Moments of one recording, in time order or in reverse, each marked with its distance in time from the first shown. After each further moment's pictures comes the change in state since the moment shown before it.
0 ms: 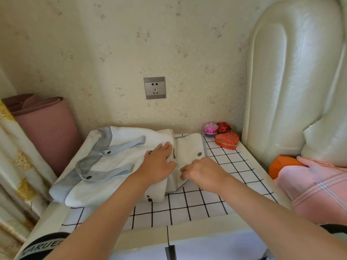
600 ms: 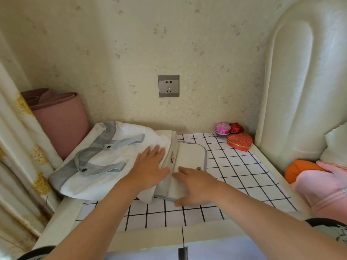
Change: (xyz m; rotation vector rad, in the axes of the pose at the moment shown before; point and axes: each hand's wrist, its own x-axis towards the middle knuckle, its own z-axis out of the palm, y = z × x) left_hand -0.020 -0.068 -0.008 0.108 0.001 -0.091; right_hand 0.042 -0.053 0.006 0.438 -0.311 0.229
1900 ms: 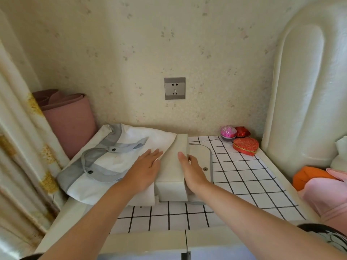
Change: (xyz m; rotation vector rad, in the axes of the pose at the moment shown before) left_hand -0.017 -0.016 -0.009 -0.358 0.093 -0.004; right_hand 0.028 -0.038 -0.019 1.307 0.363 0.554
